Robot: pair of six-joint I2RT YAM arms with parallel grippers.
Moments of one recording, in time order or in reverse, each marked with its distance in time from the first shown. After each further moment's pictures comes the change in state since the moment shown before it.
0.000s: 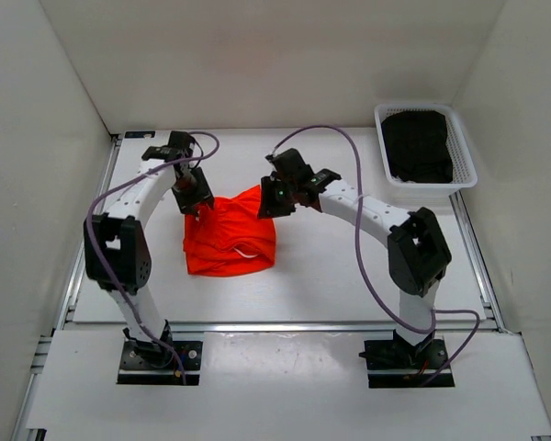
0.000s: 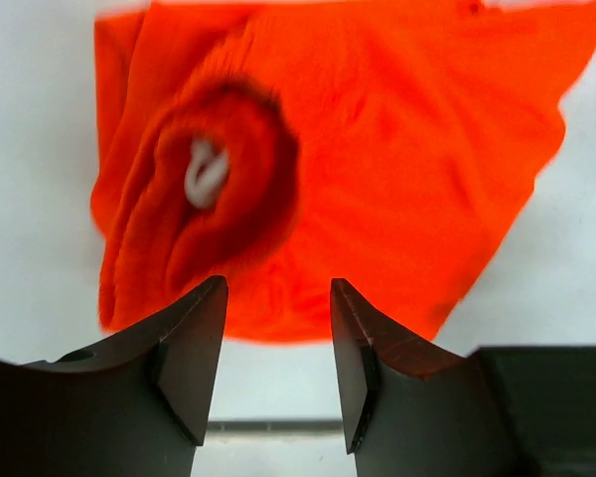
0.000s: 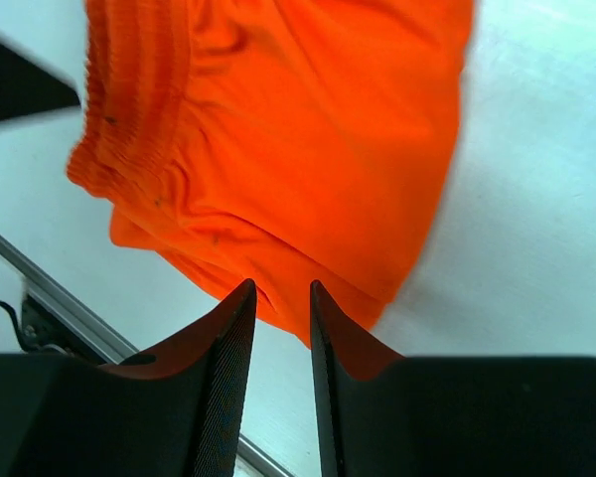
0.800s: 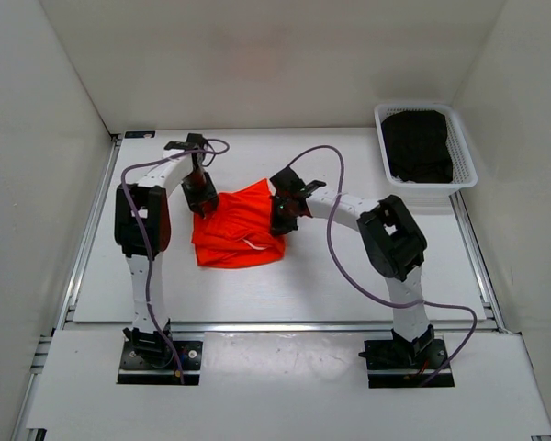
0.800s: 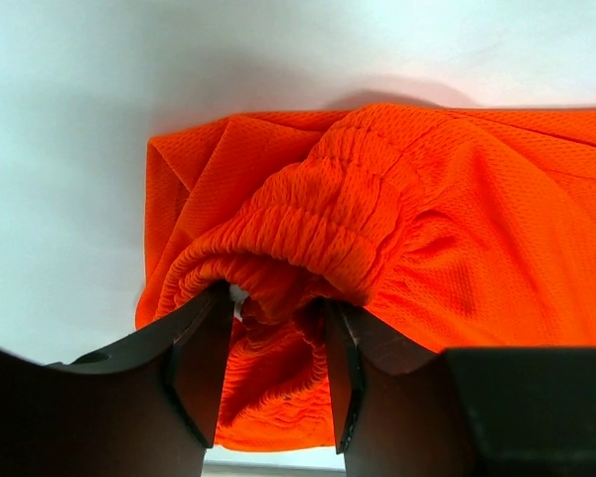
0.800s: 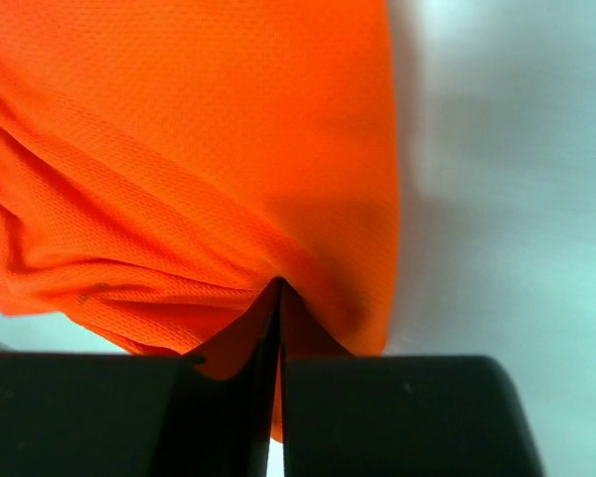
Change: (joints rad) left arm 0.010 0.373 0.200 -0.019 -0.066 0.019; right arm -0.016 0.232 -0.029 0.006 0.011 0.156
